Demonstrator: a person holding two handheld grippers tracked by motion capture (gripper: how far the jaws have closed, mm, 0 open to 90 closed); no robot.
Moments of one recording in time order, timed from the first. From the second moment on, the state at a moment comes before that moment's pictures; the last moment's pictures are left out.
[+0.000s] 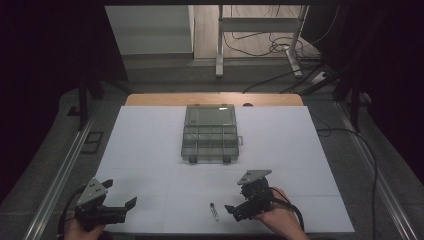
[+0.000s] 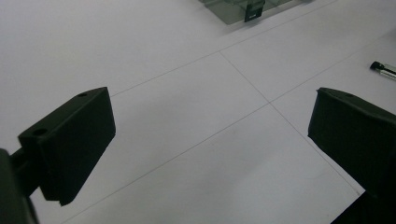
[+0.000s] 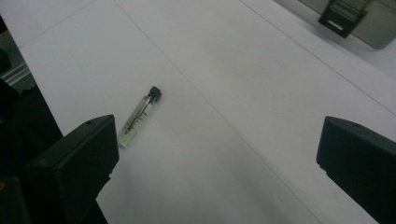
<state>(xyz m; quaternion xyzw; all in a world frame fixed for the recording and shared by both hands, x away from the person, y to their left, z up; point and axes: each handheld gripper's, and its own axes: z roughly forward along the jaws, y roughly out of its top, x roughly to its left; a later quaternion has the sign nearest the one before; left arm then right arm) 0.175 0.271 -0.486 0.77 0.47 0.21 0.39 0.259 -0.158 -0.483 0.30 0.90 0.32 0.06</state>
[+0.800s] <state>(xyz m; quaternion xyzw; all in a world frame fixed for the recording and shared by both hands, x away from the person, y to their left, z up) 0.175 0.270 -0.486 0.77 0.47 0.21 0.38 0.260 -0.122 -0.491 0.27 0.92 0.29 0.03</state>
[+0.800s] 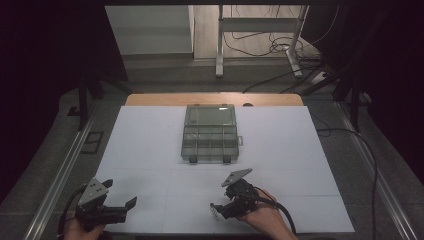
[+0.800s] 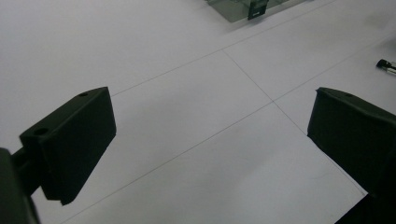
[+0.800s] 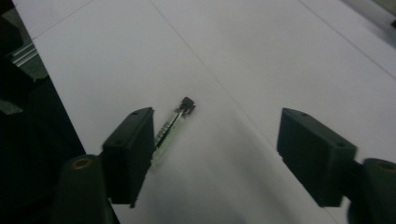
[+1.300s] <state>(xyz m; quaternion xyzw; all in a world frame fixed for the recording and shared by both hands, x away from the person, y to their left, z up) 0.175 0.270 -0.486 0.77 0.47 0.21 0.38 0.254 -0.098 -0.502 0.23 0.93 0.27 0.01</state>
